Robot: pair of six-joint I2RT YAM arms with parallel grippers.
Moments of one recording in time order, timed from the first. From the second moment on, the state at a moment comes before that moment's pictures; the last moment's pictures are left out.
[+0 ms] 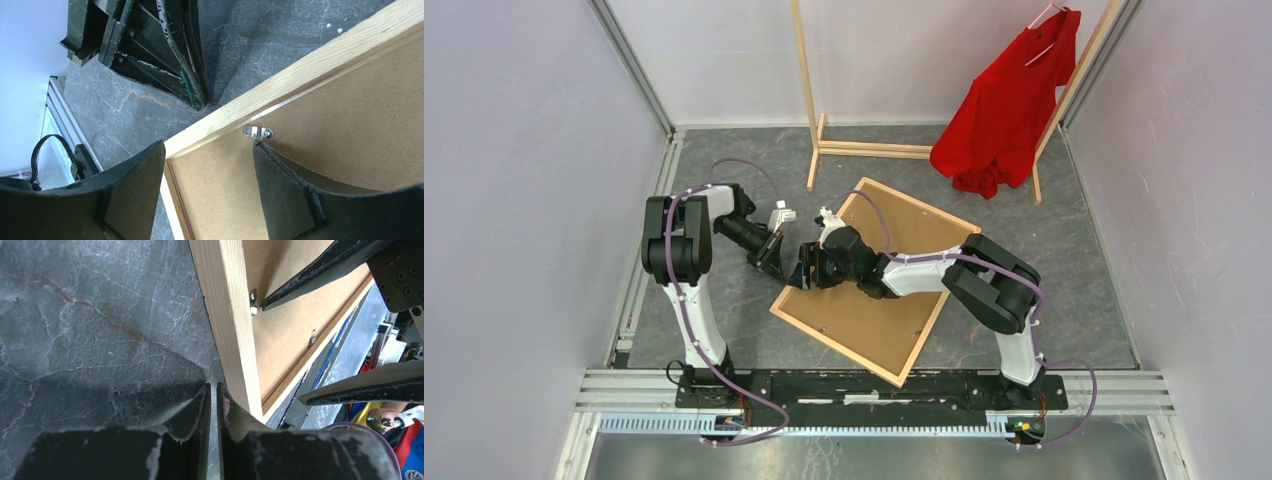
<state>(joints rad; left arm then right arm) -0.01 2.07 1.27 -1.12 0.78 0.84 0.99 1.98 1.08 0.36 -0.11 0.74</state>
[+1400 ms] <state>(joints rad) -0.03 2.07 1.26 -1.12 0.78 0.84 0.95 2.02 1.12 0.38 -0.11 0.75</state>
